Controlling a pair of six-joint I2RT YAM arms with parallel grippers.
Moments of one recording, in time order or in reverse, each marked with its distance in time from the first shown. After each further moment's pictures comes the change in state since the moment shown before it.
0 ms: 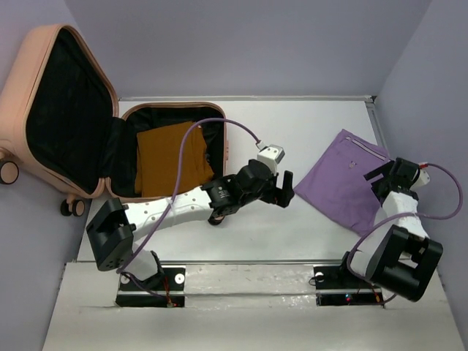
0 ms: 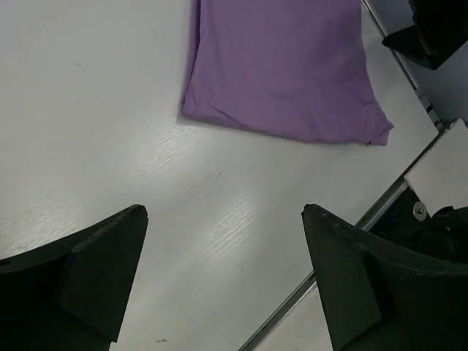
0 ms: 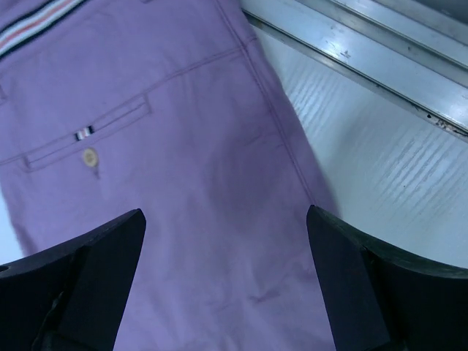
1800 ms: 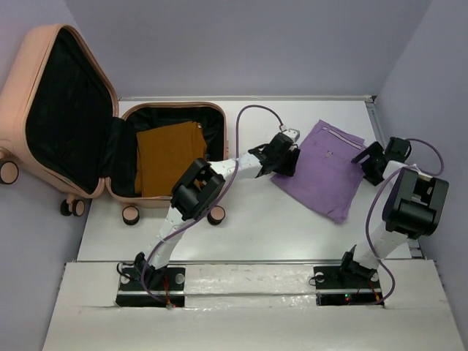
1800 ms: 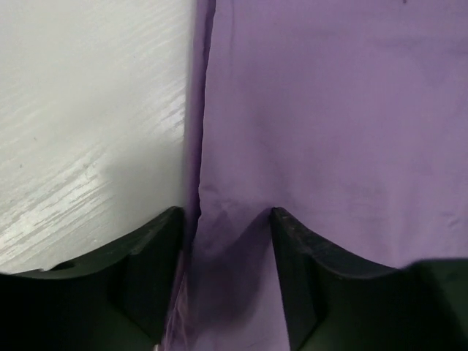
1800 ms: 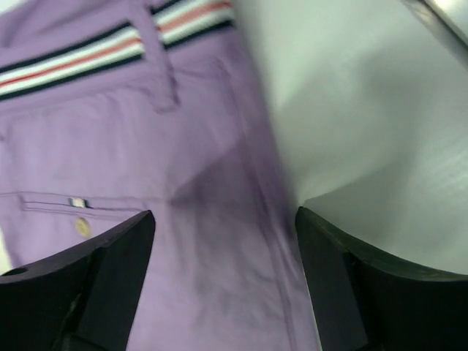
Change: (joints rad) left arm 0.222 0.856 0.666 -0.058 0.174 0.142; right arm 0.045 0.532 0.276 0.168 -0.317 -0.081
